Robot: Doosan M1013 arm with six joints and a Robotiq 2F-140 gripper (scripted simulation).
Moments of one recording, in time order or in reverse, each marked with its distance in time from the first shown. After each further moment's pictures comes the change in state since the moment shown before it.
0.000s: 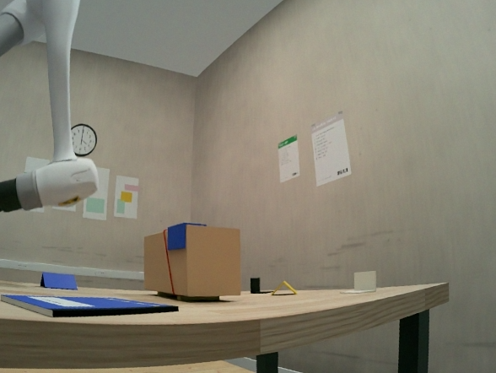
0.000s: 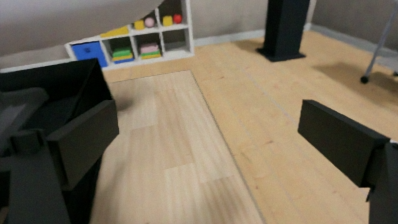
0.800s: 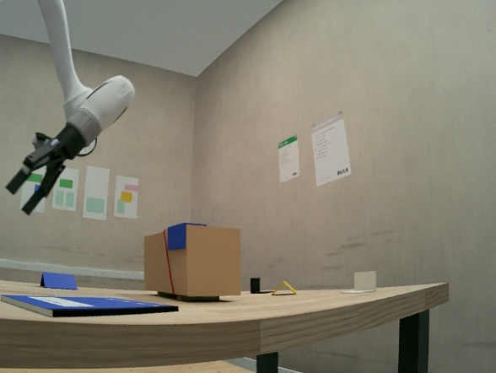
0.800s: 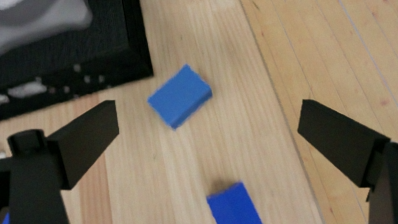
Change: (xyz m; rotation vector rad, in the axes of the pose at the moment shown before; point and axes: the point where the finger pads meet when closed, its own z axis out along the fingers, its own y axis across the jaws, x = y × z) arm -0.026 -0.018 -0.220 0.026 -0.676 0.062
